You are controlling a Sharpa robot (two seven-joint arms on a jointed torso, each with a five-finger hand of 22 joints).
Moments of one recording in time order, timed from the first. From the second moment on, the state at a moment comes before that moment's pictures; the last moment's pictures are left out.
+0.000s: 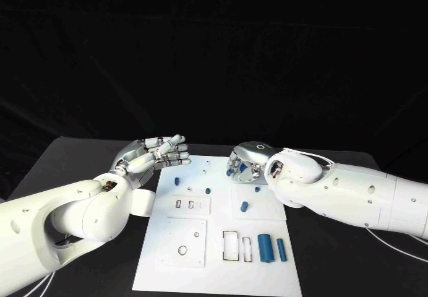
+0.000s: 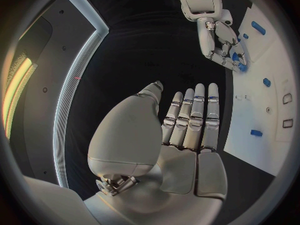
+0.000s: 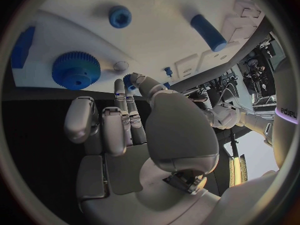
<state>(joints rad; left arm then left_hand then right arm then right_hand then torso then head) 1.25 -0.98 0.00 1.82 0.06 -0.45 0.38 1.40 -0.08 0.17 0.27 0.23 0.90 0.22 0.12 0.07 0.99 0.18 0.11 0.07 1.03 0.14 0.15 0.11 0.17 0.79 0.27 0.41 0.18 1.32 -0.69 -0.11 1.42 -1.61 -0.33 -0.17 1.29 -0.09 0.40 -0.04 0.31 1.18 0.12 0.11 0.09 1.26 0.06 0.08 0.11 1.47 -0.01 1.40 1.27 0.10 1.33 0.09 1.30 1.13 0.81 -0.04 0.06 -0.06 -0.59</state>
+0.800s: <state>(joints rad) 1.26 -0.98 0.00 1.81 0.06 -0.45 0.38 1.41 -0.08 0.18 0.27 0.23 0.90 0.22 0.12 0.07 0.99 0.18 0.11 0.07 1.03 0.14 0.14 0.11 0.17 0.79 0.27 0.41 0.18 1.33 -0.52 -0.10 1.27 -1.60 -0.45 -0.22 1.28 -0.09 0.39 -0.02 0.29 1.18 0.12 0.11 0.09 1.27 0.05 0.08 0.12 1.47 -0.01 1.41 1.28 0.10 1.33 0.09 1.30 1.14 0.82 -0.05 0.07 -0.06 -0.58</state>
